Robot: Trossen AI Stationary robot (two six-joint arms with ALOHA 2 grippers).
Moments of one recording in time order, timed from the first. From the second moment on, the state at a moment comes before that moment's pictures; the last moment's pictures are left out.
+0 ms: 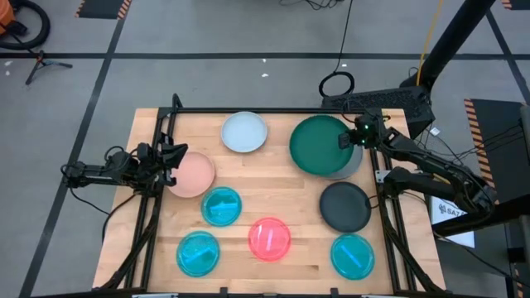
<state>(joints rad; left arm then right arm) -0.07 0.02 0.05 0.50 -0.32 0.02 -0.87 0.85 0.38 -0.32 0.13 0.36</state>
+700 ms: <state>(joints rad) -0.07 0.02 0.05 0.50 -0.32 0.03 -0.80 0.85 0.38 -0.31 0.02 0.44</state>
